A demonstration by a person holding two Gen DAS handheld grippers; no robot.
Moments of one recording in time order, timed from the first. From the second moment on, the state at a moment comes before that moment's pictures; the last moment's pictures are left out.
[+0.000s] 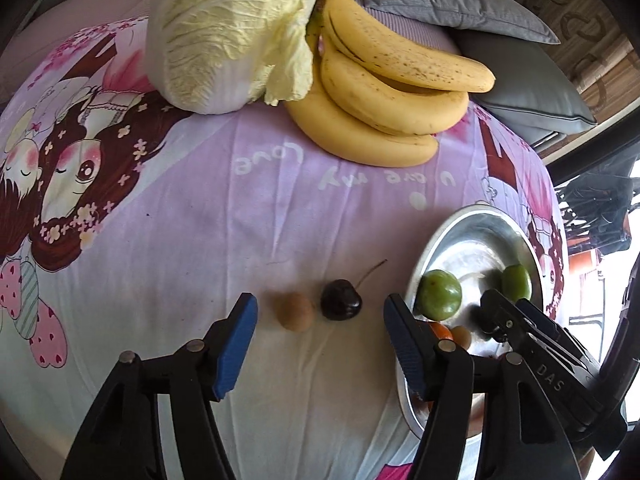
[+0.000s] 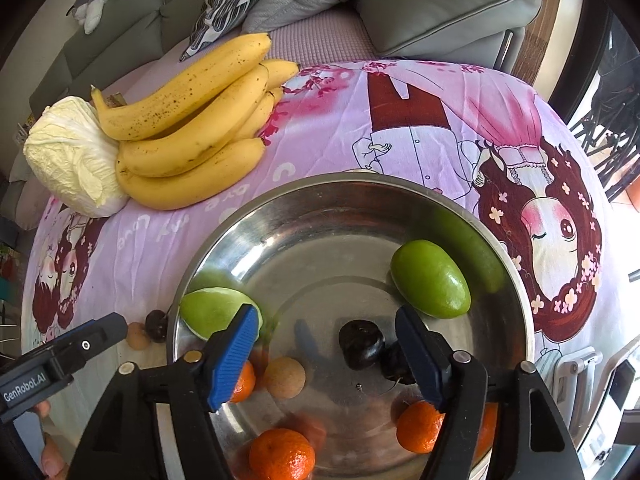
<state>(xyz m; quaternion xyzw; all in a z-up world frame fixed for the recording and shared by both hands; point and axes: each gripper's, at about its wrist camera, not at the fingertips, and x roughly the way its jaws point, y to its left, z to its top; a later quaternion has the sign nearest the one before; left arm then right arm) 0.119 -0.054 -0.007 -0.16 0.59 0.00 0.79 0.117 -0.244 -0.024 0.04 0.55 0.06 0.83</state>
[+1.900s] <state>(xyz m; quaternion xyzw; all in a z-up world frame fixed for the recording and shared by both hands) 0.118 0.021 -0.021 -0.20 0.56 0.03 0.80 0.114 -0.173 -0.016 0.01 0.55 0.11 0.83</state>
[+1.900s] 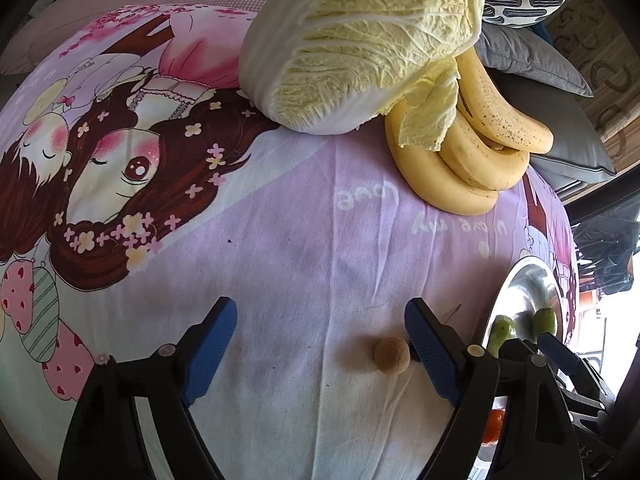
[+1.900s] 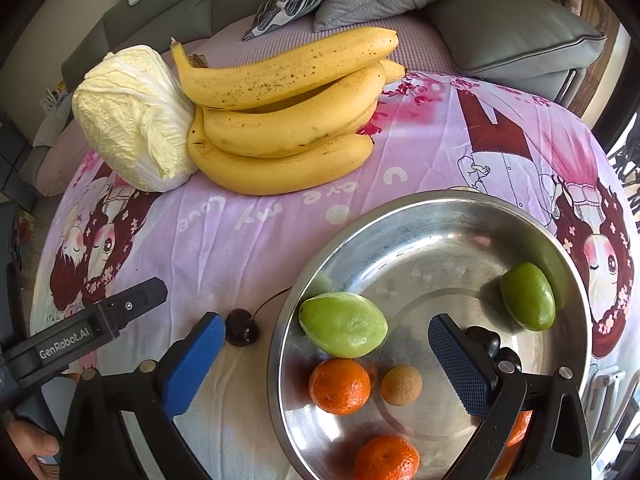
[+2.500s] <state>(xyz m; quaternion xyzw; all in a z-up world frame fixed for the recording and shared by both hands) 0.121 -0.043 -0.047 -0.23 0.60 -0.06 0.76 0.116 -0.180 -0.020 0.01 0.55 0.10 0.83</state>
